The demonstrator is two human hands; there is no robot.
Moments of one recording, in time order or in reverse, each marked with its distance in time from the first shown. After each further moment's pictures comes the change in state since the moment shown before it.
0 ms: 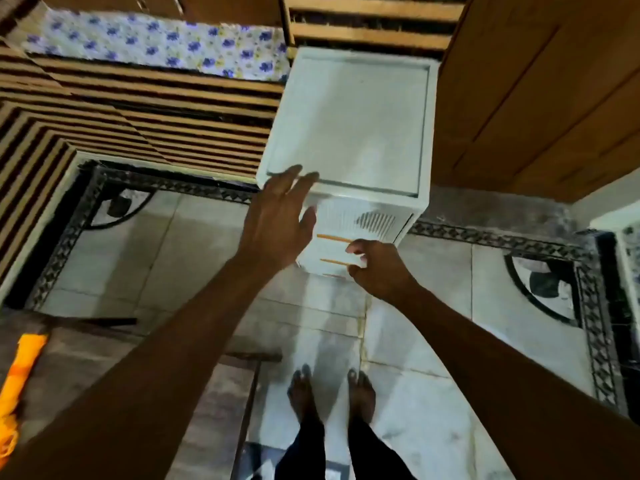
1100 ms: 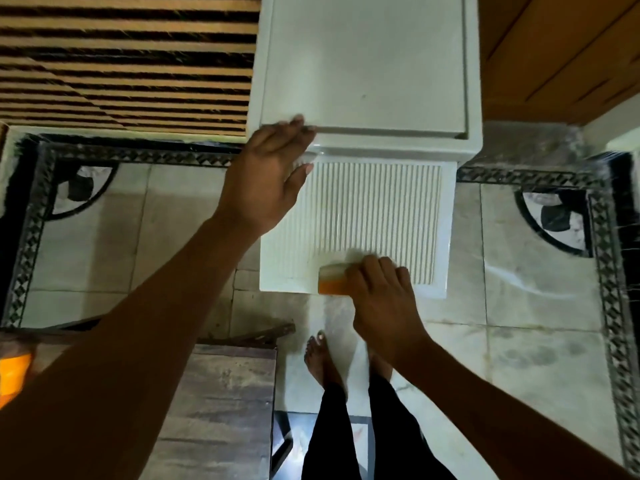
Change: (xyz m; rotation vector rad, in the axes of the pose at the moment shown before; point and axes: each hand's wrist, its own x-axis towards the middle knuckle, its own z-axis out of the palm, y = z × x) left_hand 0.039 -0.097 0.052 0.067 -0.085 0.305; right_hand -0.058 -0.014 0.108 -0.582 0.340 -0.224
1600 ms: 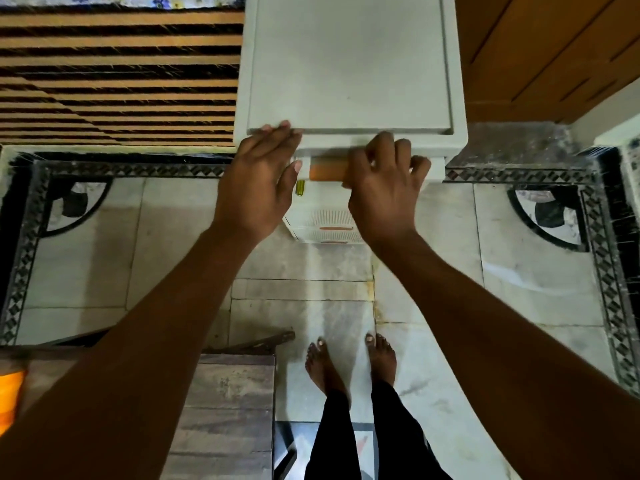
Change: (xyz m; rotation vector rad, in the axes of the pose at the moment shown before) left_hand -0.007 0.013 0.005 -0.081 0.066 -0.105; right_hand 0.135 0.030 -0.026 -0.169 0.323 0.282
